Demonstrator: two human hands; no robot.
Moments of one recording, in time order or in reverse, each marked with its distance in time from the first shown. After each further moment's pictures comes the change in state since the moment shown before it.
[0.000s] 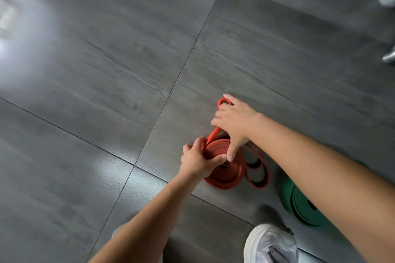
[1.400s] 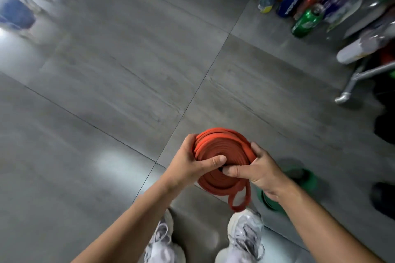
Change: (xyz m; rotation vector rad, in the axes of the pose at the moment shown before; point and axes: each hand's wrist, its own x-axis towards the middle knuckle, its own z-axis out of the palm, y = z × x) left_hand -0.169 0.103 -0.144 -0.554 -0.075 0.221; right_hand -0.177 -0.067 -0.117 2.172 0.435 0.488
